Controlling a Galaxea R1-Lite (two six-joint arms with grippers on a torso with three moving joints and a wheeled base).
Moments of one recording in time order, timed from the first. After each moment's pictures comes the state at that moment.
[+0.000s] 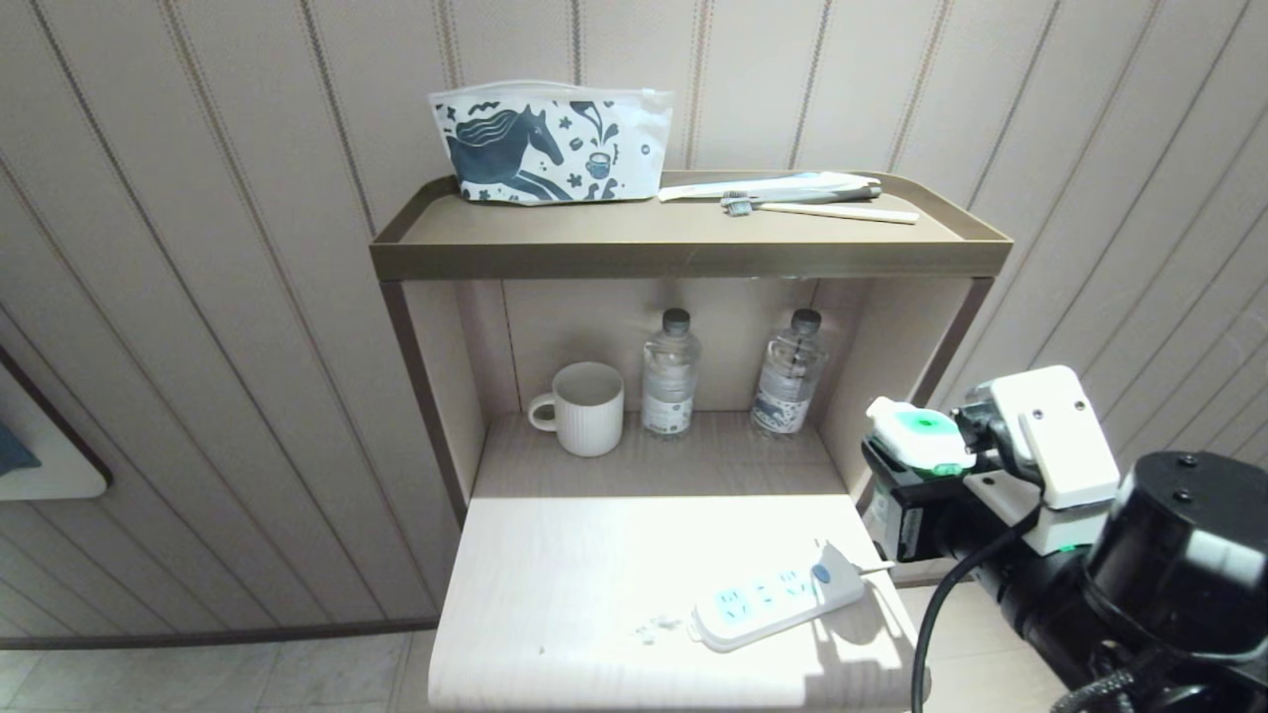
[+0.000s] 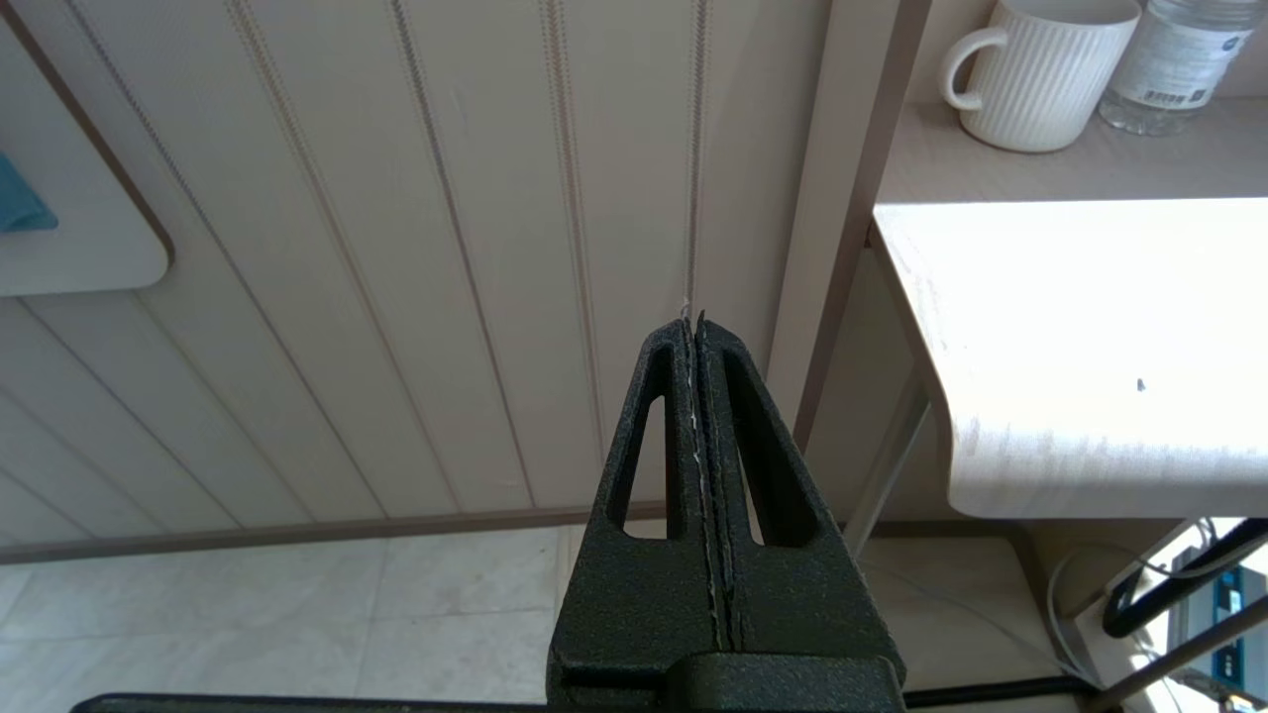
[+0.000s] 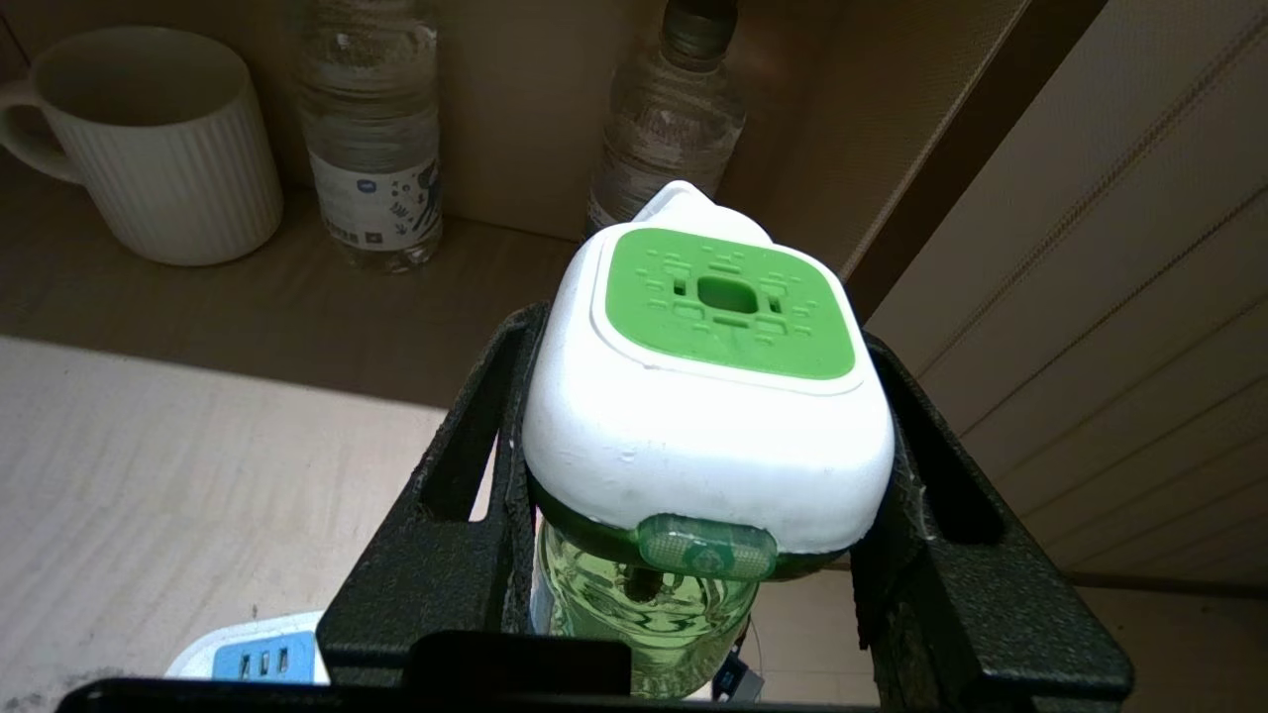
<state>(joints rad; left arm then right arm) 0.00 0.00 0.00 0.03 -0.01 0.04 0.70 1.53 -0.35 -1.17 -0.67 -0.12</state>
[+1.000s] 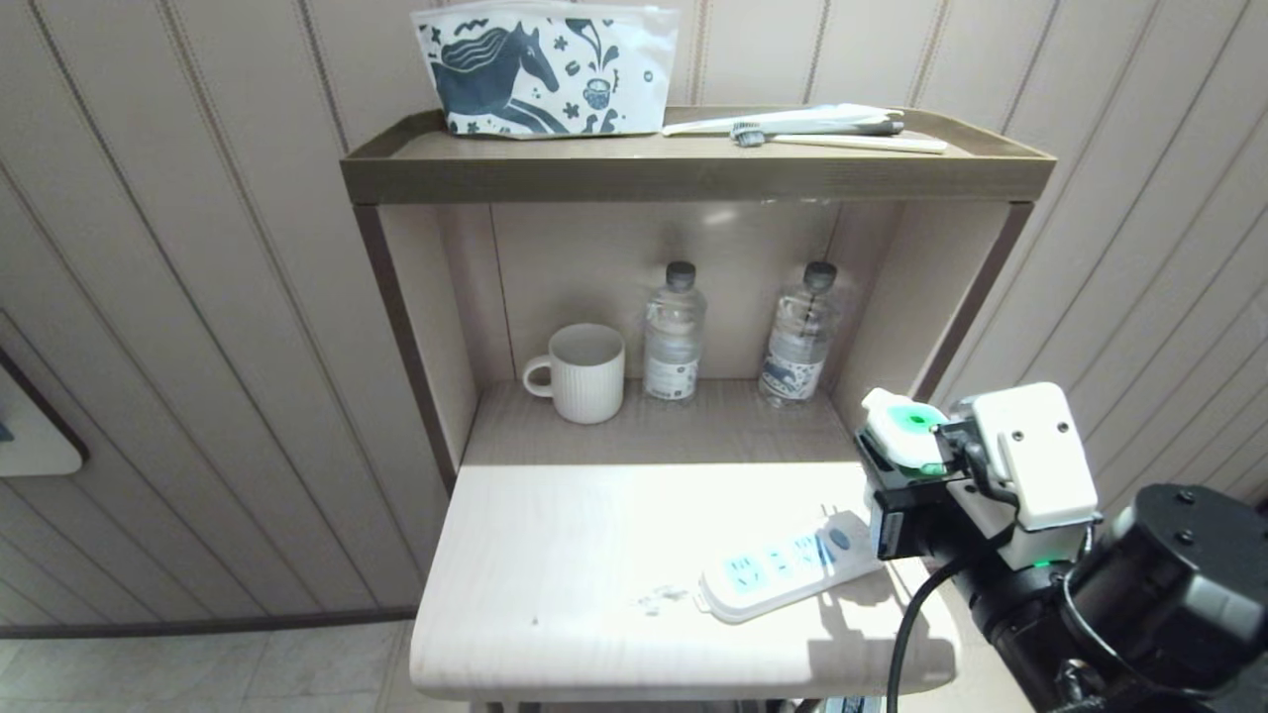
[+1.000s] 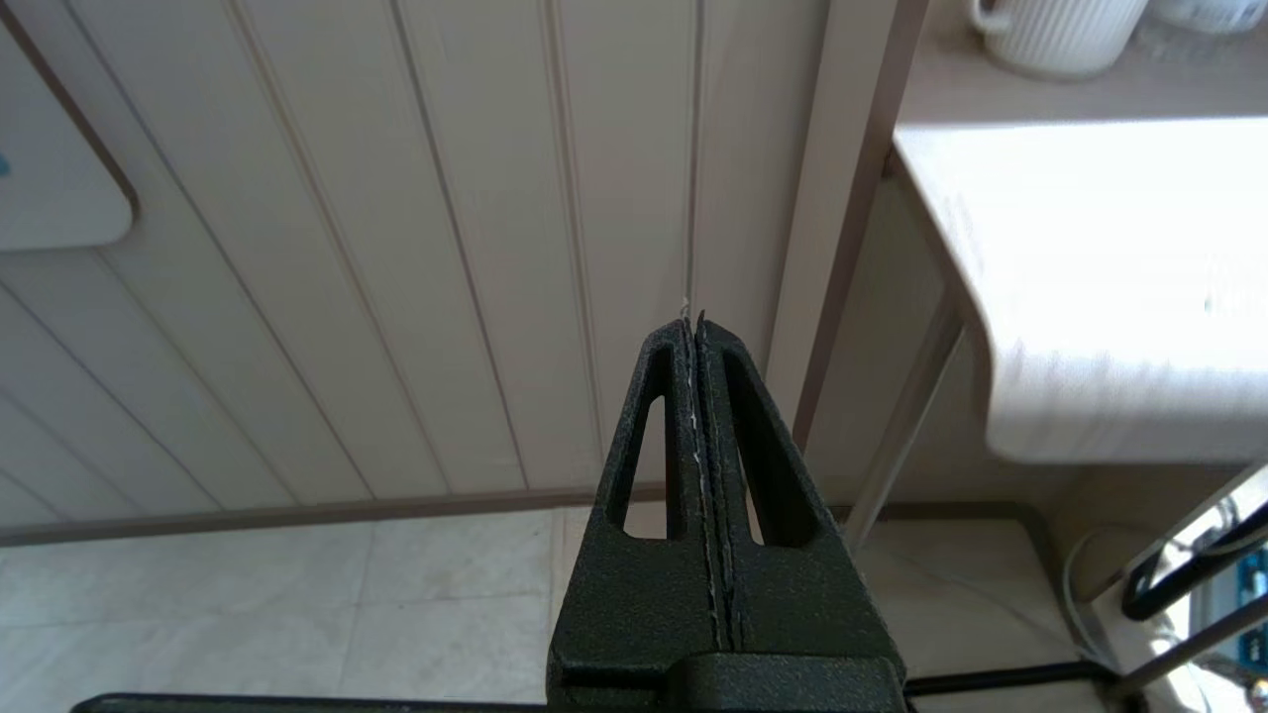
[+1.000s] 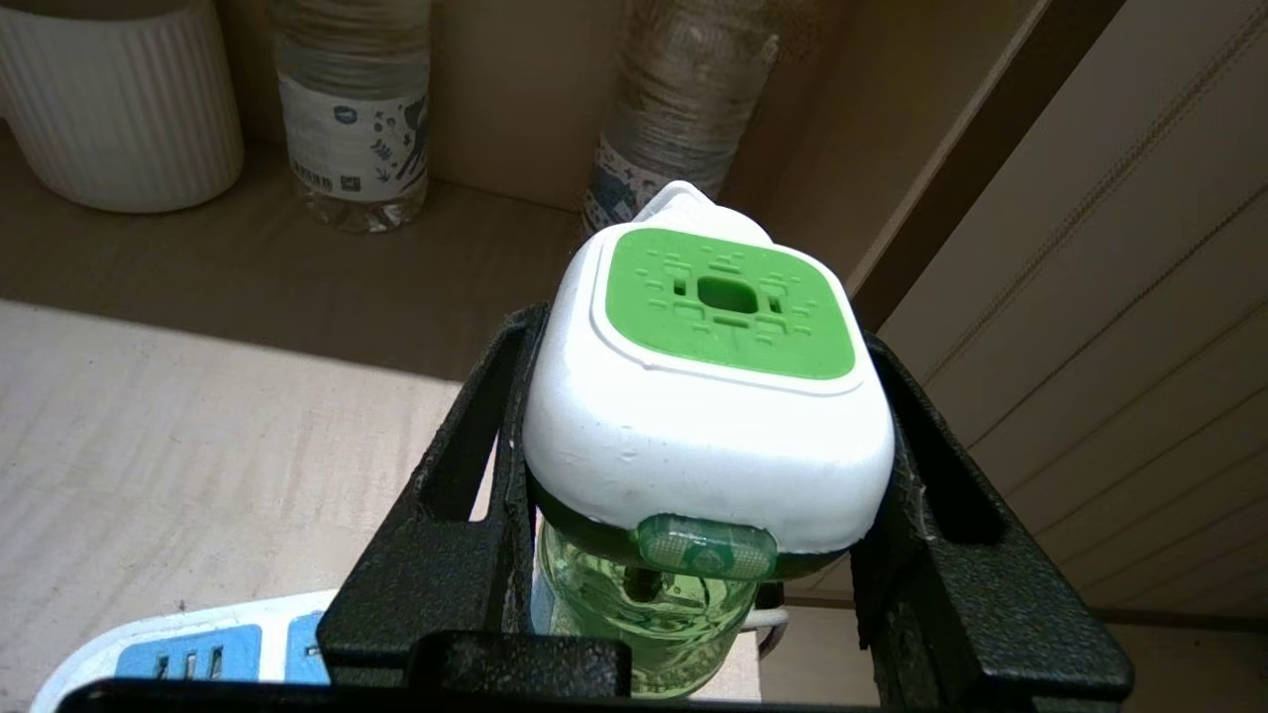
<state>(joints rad) 0.00 0.00 0.00 0.03 -0.01 0.04 0.75 1.63 -0.29 -1.46 -0.74 -0.24</state>
